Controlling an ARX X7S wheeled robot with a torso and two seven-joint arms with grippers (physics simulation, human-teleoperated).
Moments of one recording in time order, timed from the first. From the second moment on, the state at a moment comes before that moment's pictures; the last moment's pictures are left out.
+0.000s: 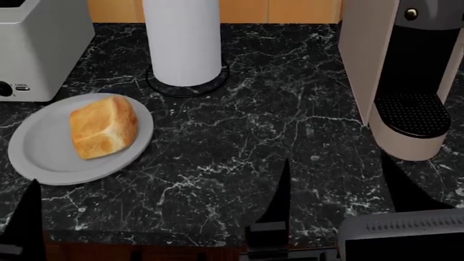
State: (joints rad) left arm -1.44 -1.12 1.85 1.03 -1.09 0.18 -1.49; right arm 0.40 0.63 -0.10 -1.04 1.02 0.95 0.85
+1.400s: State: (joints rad) left arm -1.49 -1.14 1.96 1.03 -1.06 0.22 -1.51; right arm 0.45 0.77 -0.29 -1.01 1.08 0.77 0.98
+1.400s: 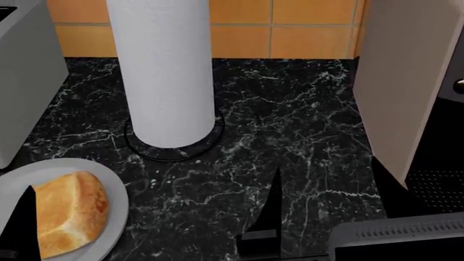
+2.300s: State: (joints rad) left arm -1.61 -1.04 2.03 1.04 -1.19 0.13 -1.55; right arm 0.45 0.79 -0.35 -0.99 1.07 0.73 0.99
